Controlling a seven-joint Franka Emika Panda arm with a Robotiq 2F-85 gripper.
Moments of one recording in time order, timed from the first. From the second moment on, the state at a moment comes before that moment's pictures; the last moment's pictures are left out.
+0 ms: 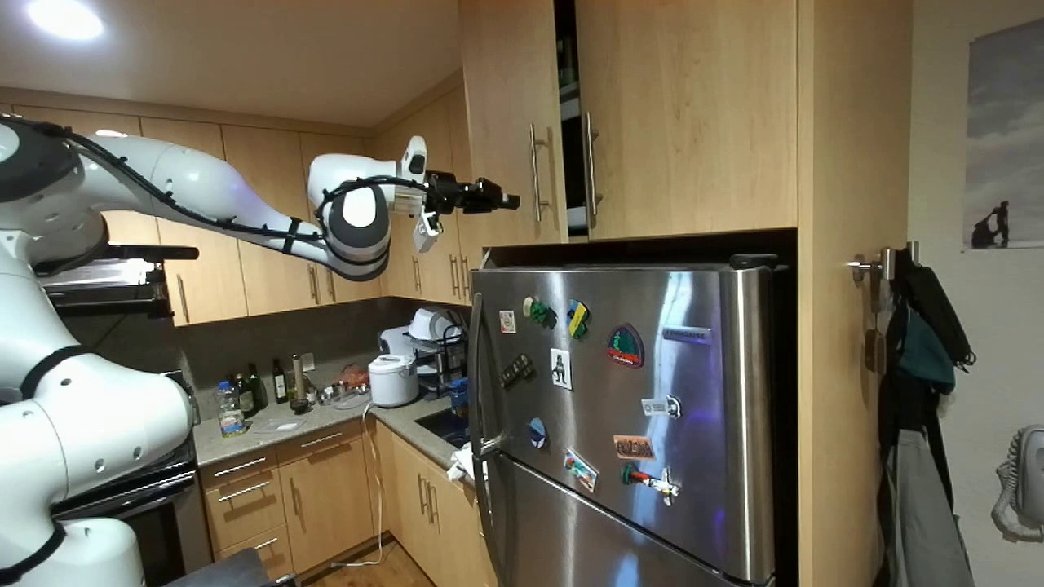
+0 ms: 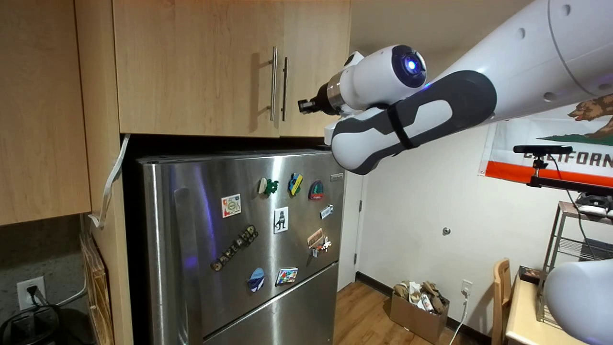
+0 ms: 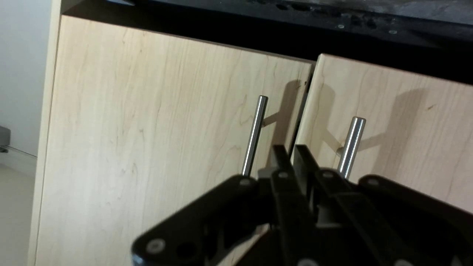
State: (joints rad) arm -1.22 -0.68 1.04 -2.34 0.13 3.35 0.20
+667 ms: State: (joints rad) arm -1.22 -0.68 1.04 -2.34 0.13 3.34 0.20
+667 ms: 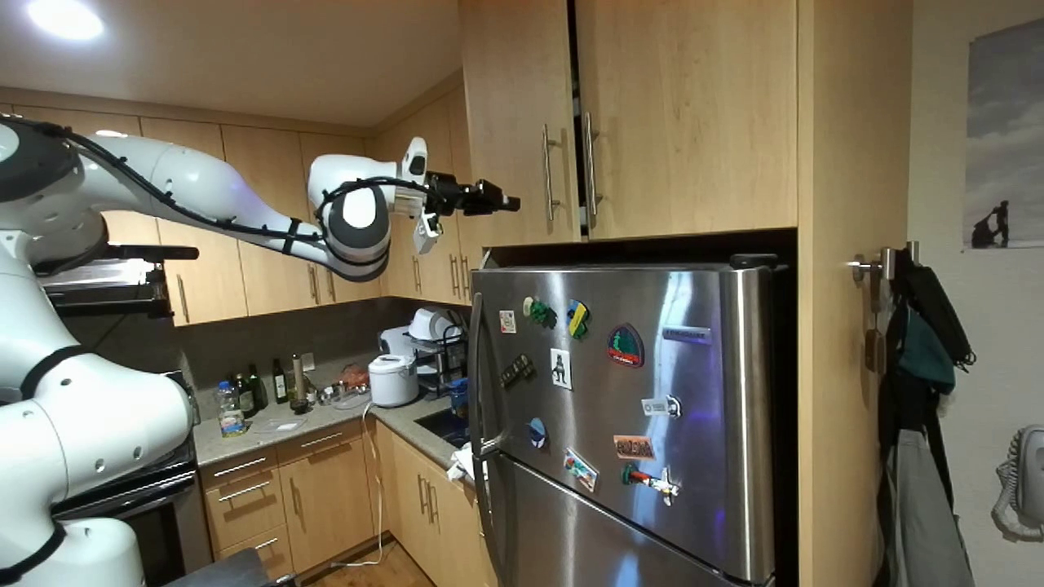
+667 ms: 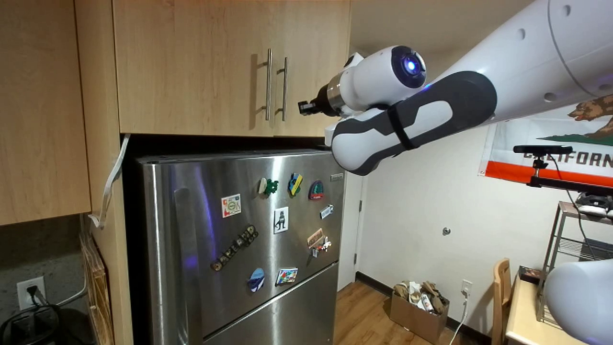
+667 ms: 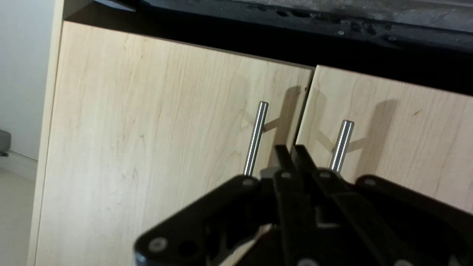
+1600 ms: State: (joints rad) arm -1.01 -0.53 0.90 -2.31 0.02 3.03 0.20
